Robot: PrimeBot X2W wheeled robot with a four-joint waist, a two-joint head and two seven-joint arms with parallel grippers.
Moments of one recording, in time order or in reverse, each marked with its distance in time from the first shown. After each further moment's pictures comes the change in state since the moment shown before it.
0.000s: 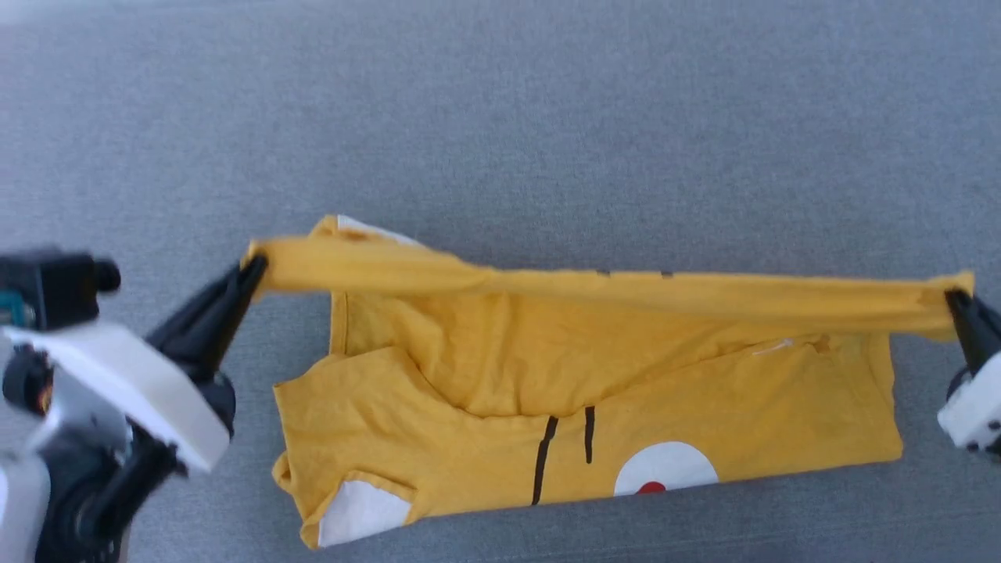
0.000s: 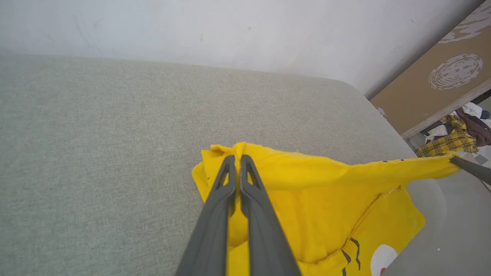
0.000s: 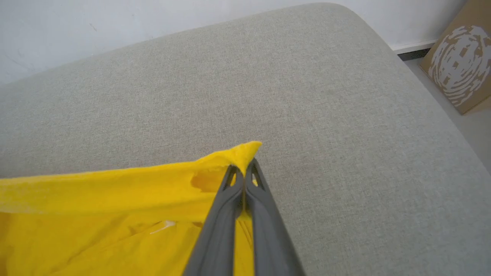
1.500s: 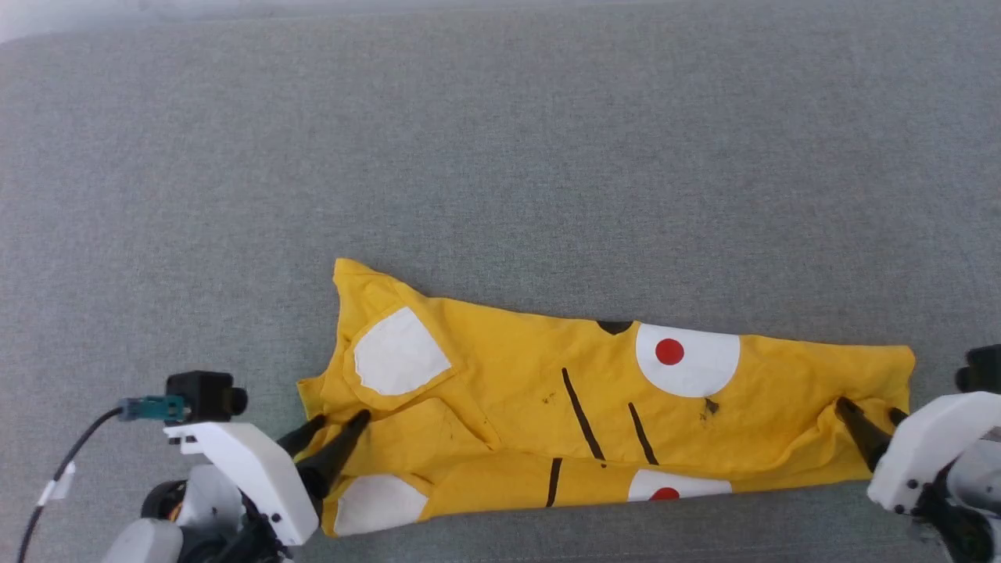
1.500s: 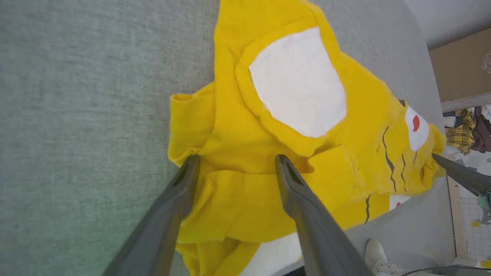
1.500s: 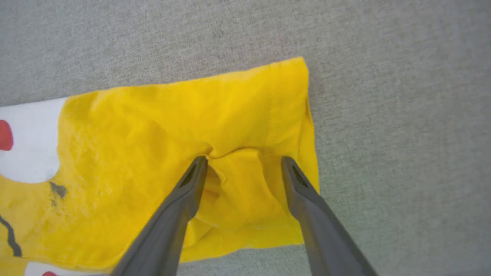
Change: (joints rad) left arm 0.122 -0.147 -0.140 0.339 -0.042 0.026 0.018; right arm 0.069 0.051 0.031 0.254 -0.038 0.000 0.078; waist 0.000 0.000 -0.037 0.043
